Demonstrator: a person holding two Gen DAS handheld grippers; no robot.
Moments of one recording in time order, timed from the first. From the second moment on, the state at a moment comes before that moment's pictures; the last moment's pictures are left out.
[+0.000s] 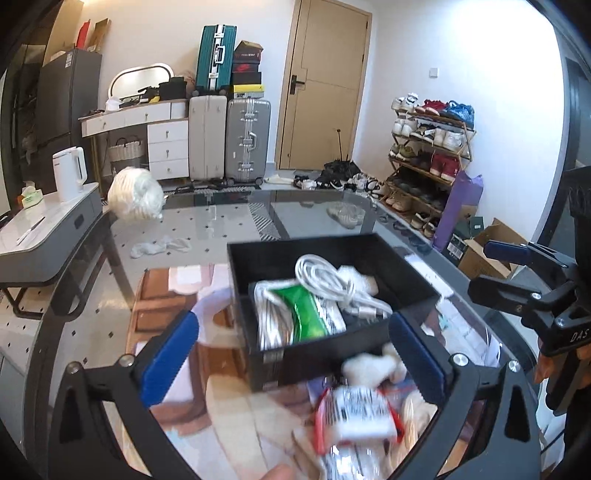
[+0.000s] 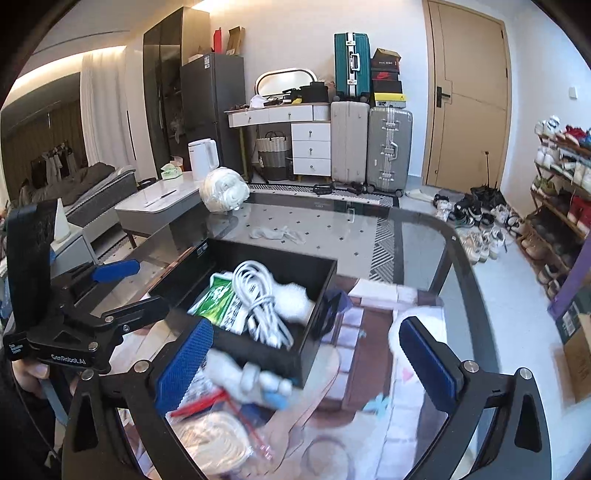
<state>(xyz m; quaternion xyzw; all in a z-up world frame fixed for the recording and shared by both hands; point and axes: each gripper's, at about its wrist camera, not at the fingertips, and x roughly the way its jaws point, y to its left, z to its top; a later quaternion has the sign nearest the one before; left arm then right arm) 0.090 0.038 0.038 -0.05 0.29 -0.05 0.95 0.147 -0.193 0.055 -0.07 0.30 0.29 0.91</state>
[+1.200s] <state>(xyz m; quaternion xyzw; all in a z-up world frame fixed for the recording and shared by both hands) 0.025 0.040 0.000 -0.06 0.31 -0.05 0.95 0.066 -0.162 -0.032 -0.06 0.41 0.32 0.85</state>
